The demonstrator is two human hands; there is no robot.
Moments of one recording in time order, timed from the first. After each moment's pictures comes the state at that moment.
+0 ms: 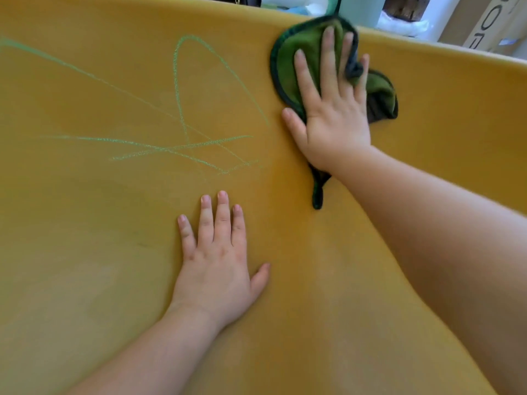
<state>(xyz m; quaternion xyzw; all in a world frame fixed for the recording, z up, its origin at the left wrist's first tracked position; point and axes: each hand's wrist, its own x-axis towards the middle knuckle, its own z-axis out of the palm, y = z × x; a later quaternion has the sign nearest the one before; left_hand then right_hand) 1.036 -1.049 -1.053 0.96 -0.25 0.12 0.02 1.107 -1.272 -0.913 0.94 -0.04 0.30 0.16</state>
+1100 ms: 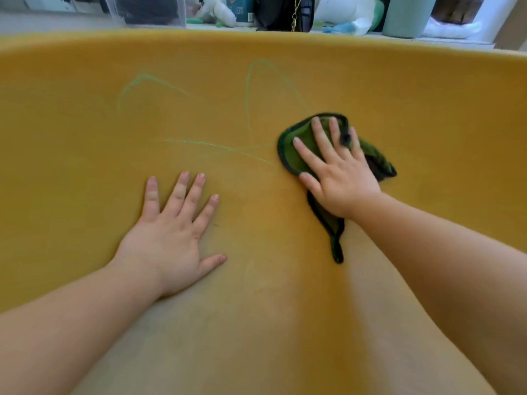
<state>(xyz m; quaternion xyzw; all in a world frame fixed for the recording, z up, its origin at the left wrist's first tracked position) 1.055 -0.903 -0.990 0.94 -0.24 0.05 -0.24 1.080 -1.222 -0.976 0.98 0.05 0.17 0.13</state>
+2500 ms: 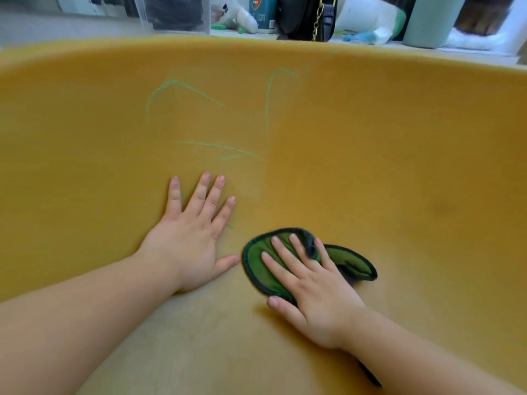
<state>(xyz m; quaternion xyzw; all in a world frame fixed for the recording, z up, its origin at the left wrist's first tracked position) 1.052 -0.909 -0.982 0.93 -0.25 0.03 -0.26 0.957 -1.135 -1.039 0.98 0.16 -0.07 0.01</state>
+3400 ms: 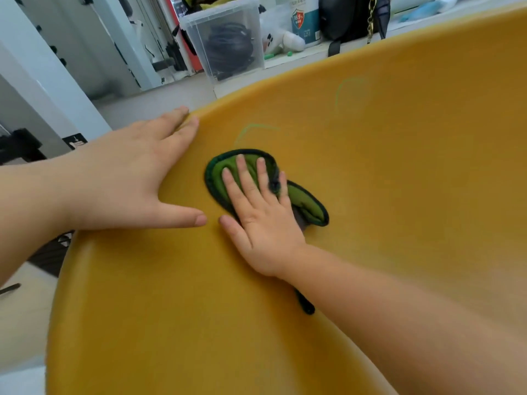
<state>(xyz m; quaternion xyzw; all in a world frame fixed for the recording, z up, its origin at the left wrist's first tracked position) 1.093 -0.763 -0.786 0.93 -0.31 0.07 -0.21 1.101 -0.932 -0.984 0.93 0.19 0.23 -0.21</state>
